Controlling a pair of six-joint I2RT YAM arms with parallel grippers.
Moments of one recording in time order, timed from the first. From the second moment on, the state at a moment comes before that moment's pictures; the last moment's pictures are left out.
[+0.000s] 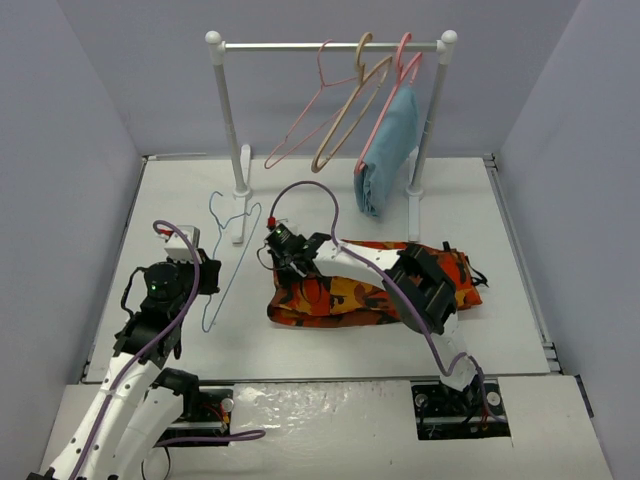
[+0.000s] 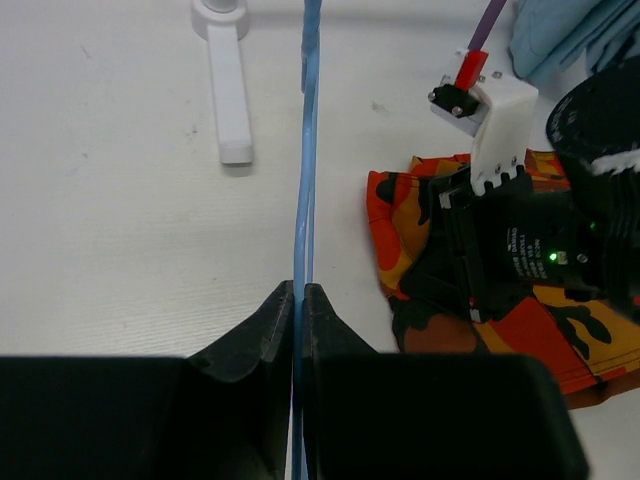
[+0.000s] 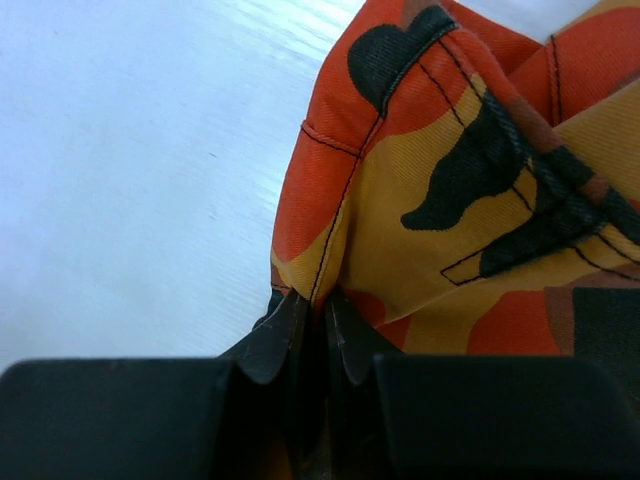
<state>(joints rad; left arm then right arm) -0.24 0.61 0.55 -0.27 0.00 -0.23 0.92 2.11 1.54 -0.43 0.08 0.56</state>
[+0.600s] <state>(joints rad) -0.43 0.78 0.54 -0.02 -0.01 -0.27 0.88 1.87 1.49 -0.38 -0.10 0.44</state>
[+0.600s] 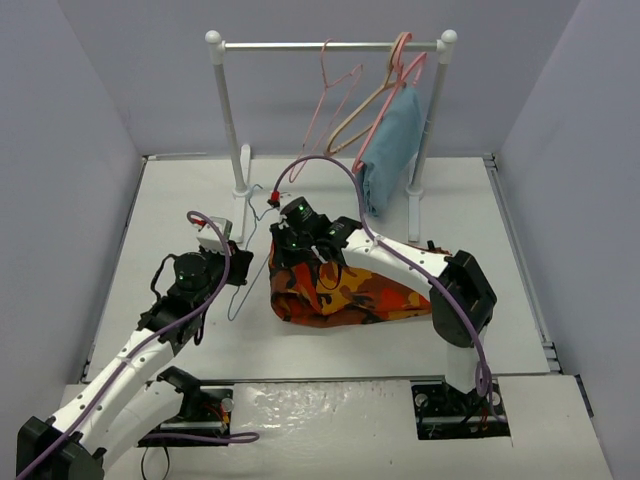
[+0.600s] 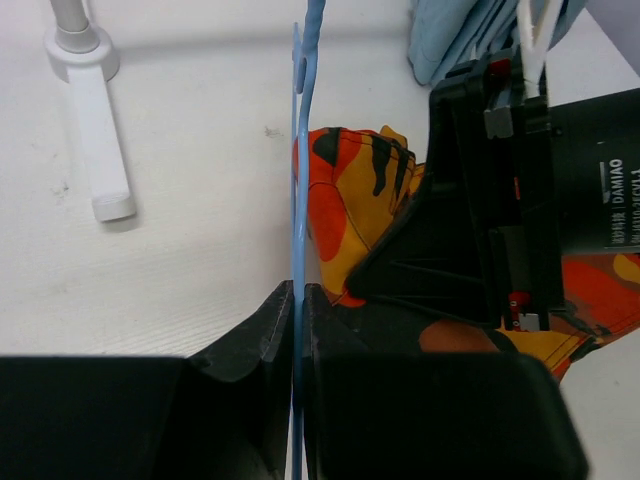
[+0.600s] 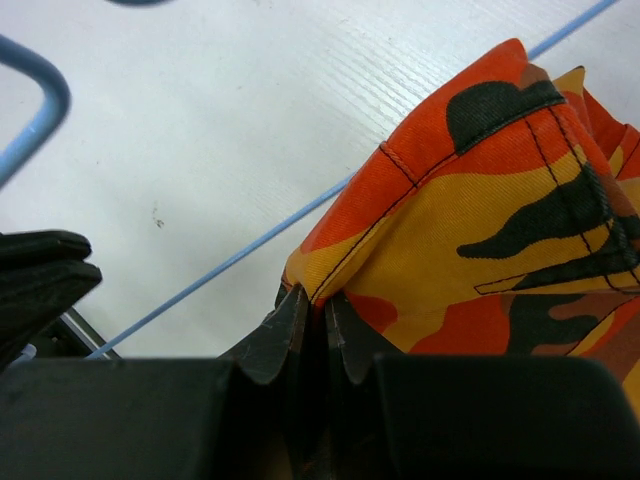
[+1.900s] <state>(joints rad) -0.47 0.76 0.36 0.14 -0.01 -0.47 0.85 1.69 1.18 -0.06 -0.31 0.33</state>
